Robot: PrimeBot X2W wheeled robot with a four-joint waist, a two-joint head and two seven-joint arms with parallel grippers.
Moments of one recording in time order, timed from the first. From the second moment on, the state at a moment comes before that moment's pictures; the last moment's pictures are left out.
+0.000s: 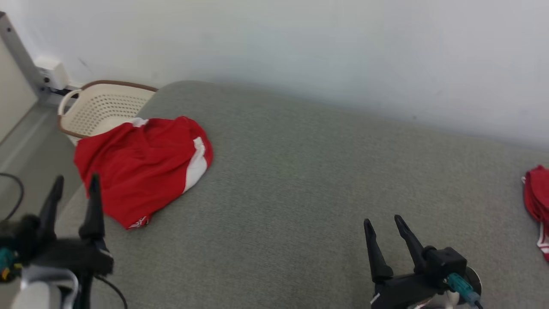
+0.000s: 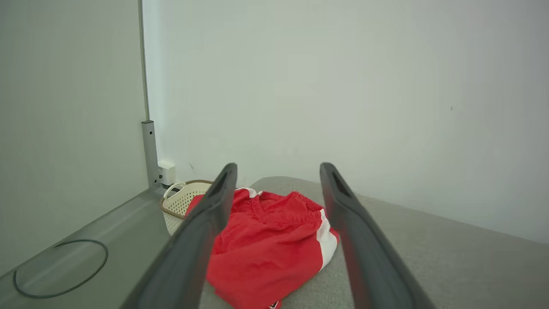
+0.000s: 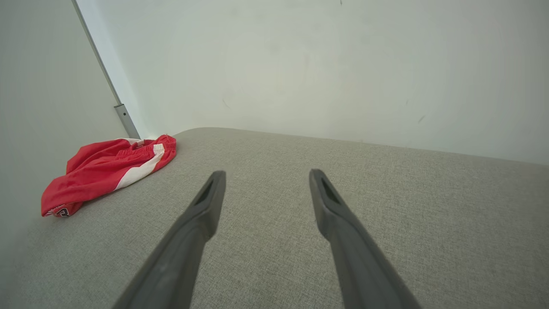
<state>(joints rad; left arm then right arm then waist) -0.31 0.18 0.09 0.17 -0.26 -0.06 -0.18 -0.13 -0.05 0.24 0.27 0.11 0.13 -0.25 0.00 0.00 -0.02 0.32</state>
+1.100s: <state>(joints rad) -0.93 0.45 0.00 0.94 -0.37 -0.13 0.06 -0.38 -0.05 0.41 0.21 0.16 0.13 -0.26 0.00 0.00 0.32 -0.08</state>
